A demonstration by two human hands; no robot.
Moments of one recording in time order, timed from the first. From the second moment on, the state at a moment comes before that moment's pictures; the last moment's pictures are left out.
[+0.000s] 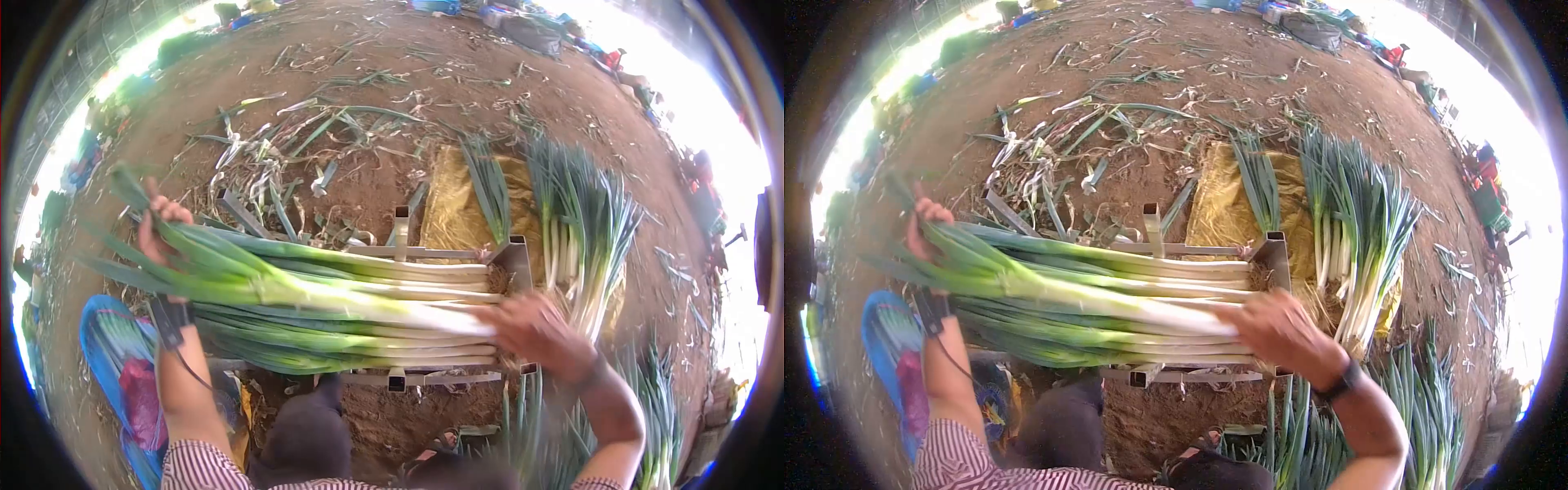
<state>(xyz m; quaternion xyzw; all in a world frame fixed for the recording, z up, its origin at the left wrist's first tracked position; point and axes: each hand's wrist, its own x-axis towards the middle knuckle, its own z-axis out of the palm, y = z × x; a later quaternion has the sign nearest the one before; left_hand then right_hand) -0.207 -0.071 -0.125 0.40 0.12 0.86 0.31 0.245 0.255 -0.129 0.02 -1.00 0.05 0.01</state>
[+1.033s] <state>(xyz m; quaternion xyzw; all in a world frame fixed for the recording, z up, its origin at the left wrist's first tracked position) -0.359 -0.159 -0.128 0.25 0.81 0.31 -0.43 0.174 0.360 -0.397 -0.35 -0.92 0.15 0.00</state>
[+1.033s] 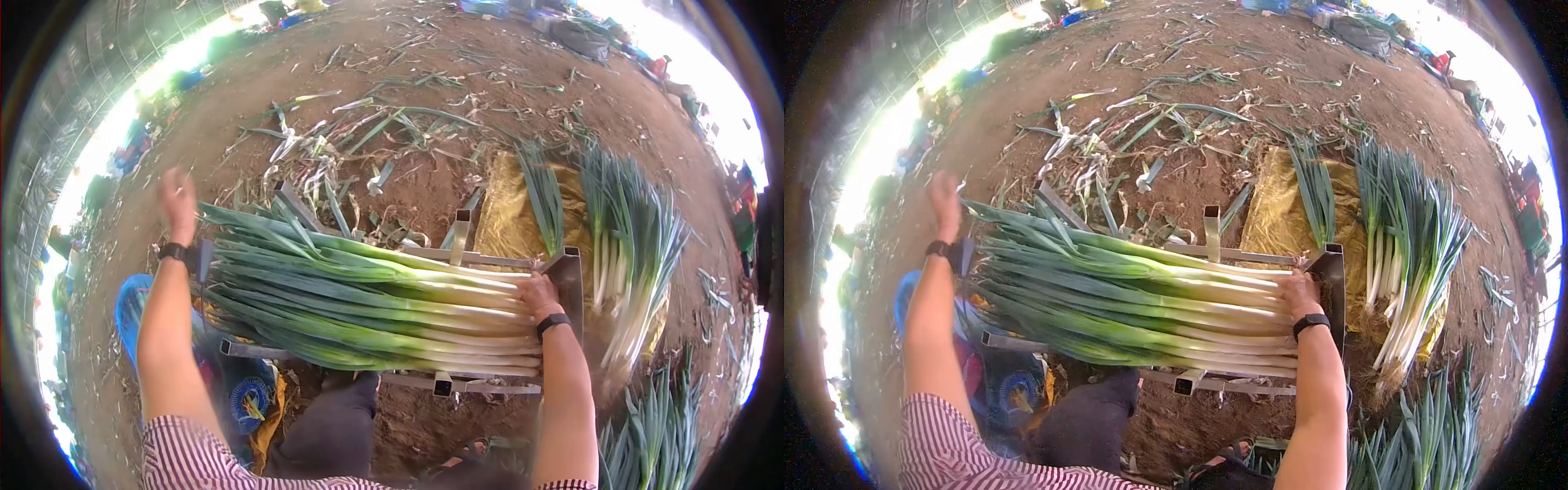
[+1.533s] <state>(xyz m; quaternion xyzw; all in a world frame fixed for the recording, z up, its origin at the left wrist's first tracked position) -0.134 0.070 -0.223 0.67 0.74 -0.03 0.08 0.181 0.357 -0.372 -0.28 -0.95 0.16 -0.03</state>
